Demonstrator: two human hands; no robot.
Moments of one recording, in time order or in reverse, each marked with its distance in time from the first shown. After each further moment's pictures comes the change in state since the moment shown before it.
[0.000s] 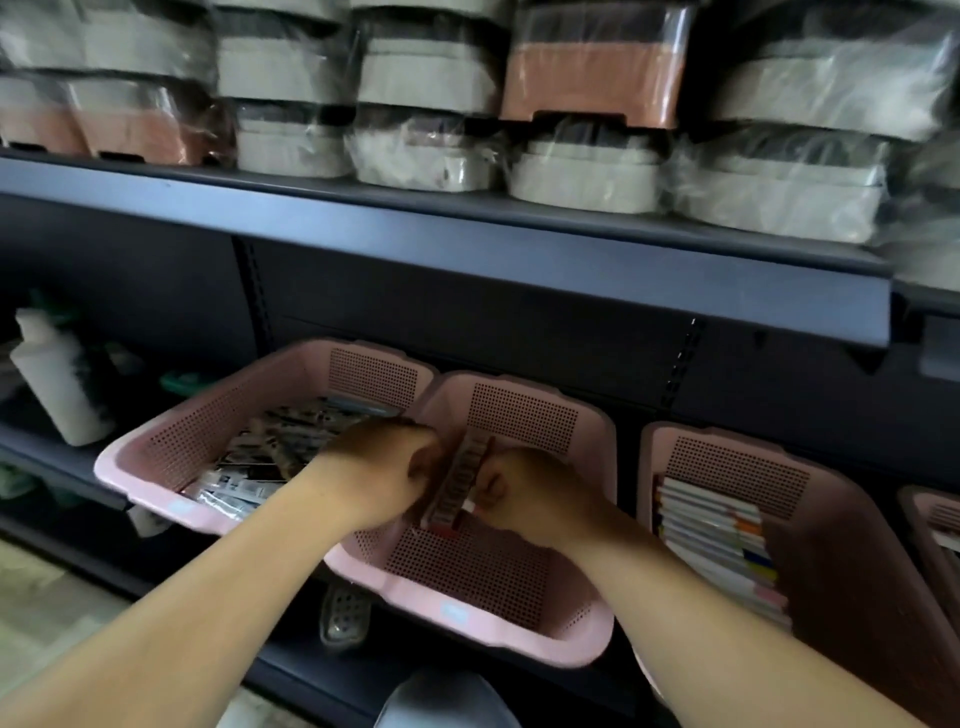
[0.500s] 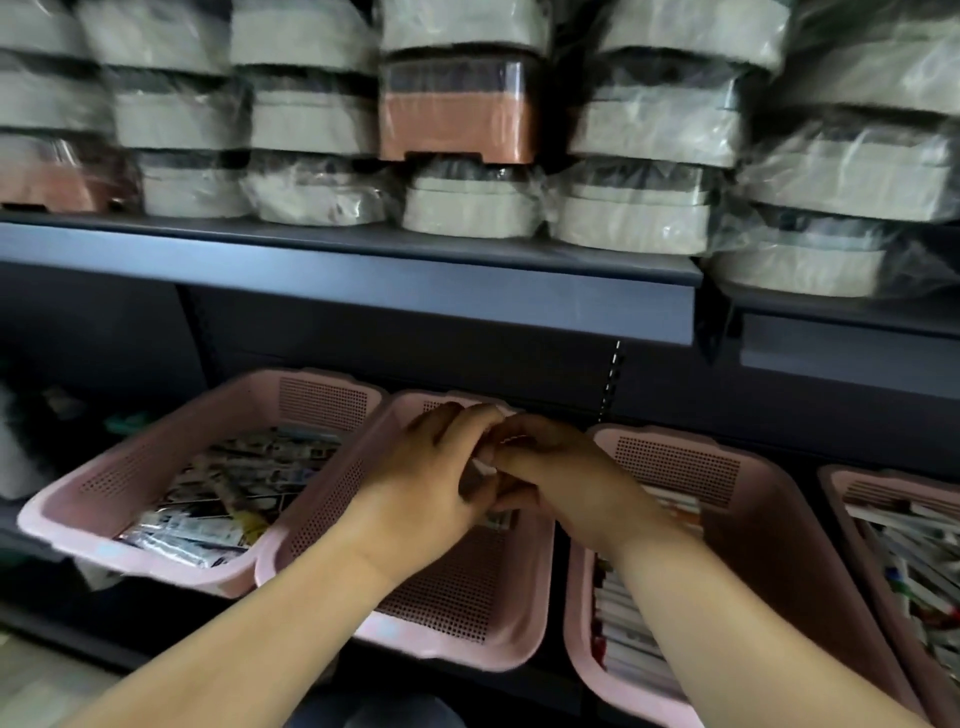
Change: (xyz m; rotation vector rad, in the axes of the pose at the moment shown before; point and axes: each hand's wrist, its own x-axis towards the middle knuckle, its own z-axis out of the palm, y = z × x) left_hand 0.001 0.106 0.010 -0.170 0.629 0.404; right_hand -0.067 0.013 -0.068 1.056 0.169 0.065
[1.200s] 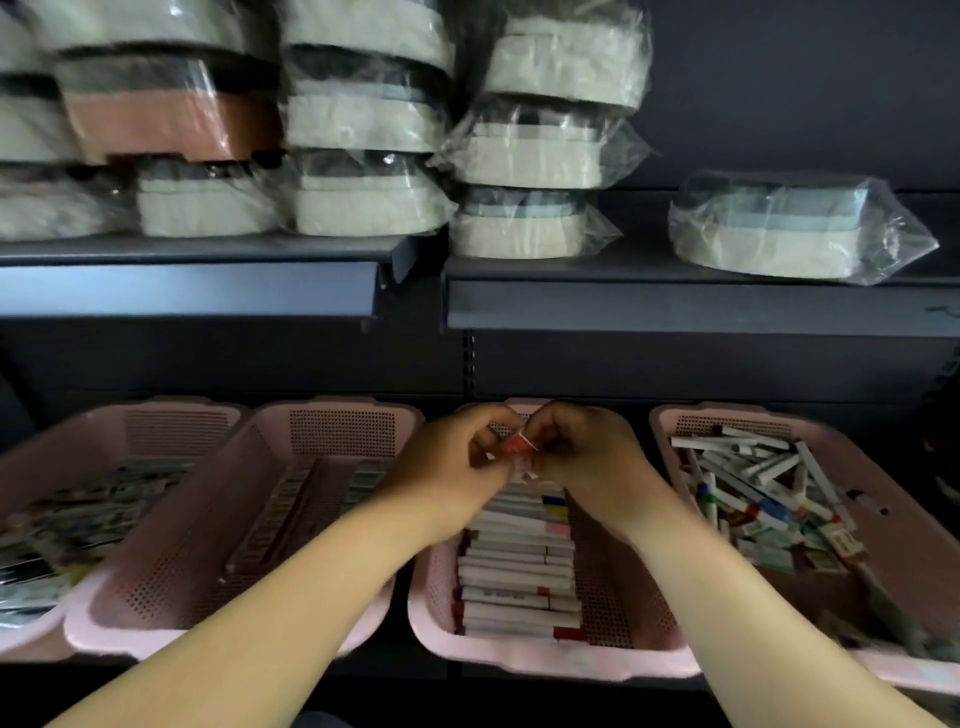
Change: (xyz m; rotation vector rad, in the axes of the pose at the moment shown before) left_hand 0.054 0.129 0.080 -0.547 -0.431 -0.319; right_hand -0.099 0.015 -0.140 -0.498 0.388 -0.148
